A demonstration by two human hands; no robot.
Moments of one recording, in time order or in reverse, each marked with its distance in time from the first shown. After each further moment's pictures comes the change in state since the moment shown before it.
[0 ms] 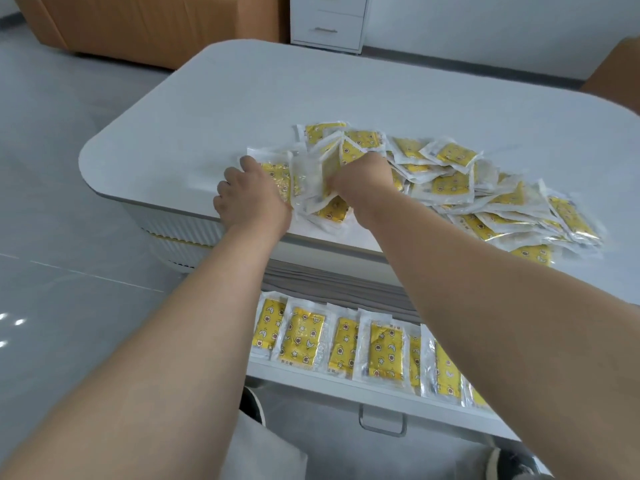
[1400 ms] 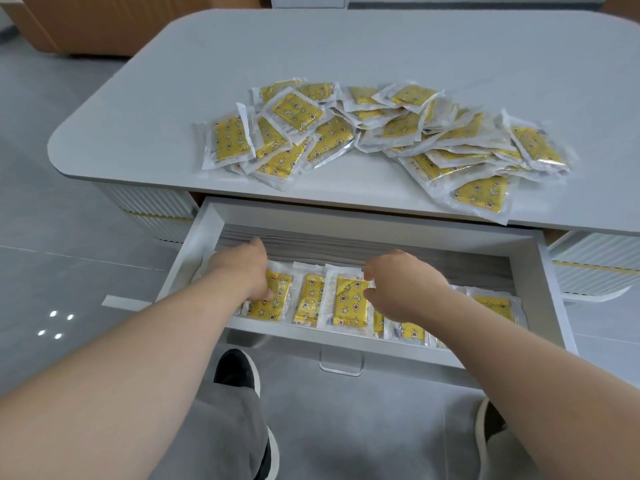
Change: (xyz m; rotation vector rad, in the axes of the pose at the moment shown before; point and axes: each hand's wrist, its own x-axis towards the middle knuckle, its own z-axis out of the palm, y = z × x) left_hand -0.104 -0.024 0.071 0.672 -0.564 0.204; right_hand -0.094 0.200 -0.084 -0.920 -0.338 -0.232
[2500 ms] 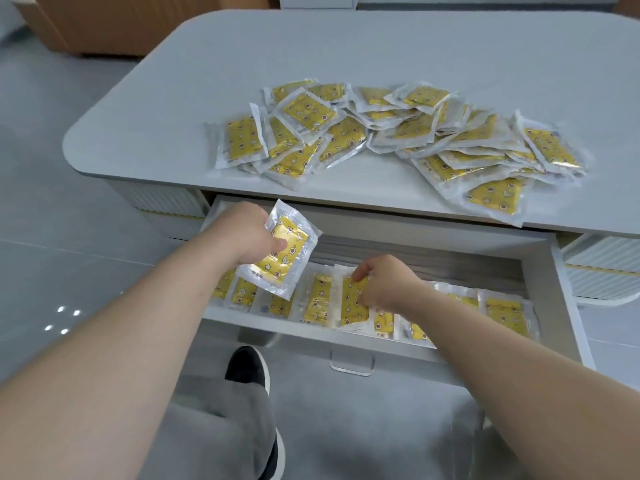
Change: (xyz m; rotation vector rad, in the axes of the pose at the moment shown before) left_hand -0.030 -0.021 -0.057 -0.565 0.091 0.055; right_hand 0.028 -0.014 0.024 0.566 -0.070 0.115
